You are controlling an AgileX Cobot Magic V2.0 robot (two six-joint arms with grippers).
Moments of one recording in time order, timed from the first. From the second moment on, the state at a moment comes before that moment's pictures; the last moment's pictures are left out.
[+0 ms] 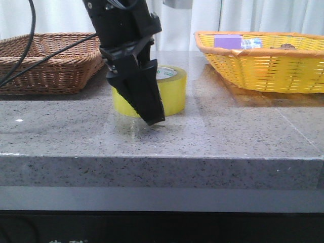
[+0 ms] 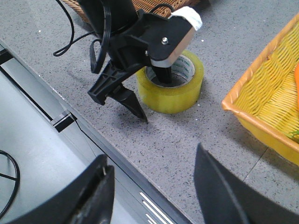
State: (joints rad) left arm -0.65 1.86 -1.58 -0.20 1.06 0.88; right arm 0.51 0.72 -0.90 0.28 0.76 -0.23
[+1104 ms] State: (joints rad) left arm -0.65 1.87 -1.86 -0.08 1.18 0.69; right arm 0.51 0.72 -0.90 0.28 0.76 -0.23
